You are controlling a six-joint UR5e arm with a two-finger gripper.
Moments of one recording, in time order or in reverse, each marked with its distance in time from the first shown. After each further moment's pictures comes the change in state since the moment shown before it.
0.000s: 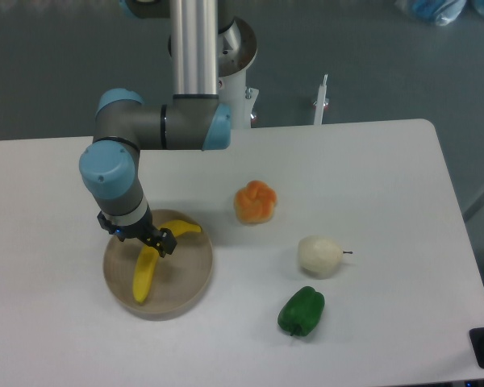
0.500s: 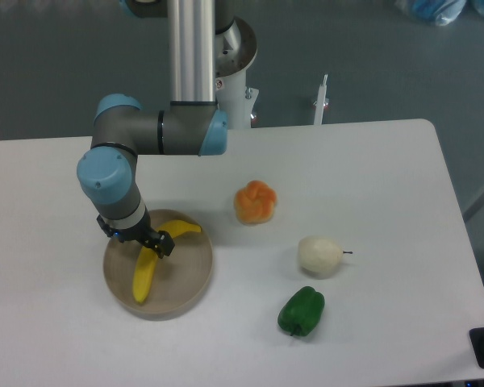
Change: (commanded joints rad) arm 0.002 -0.008 0.000 0.000 0.000 0.000
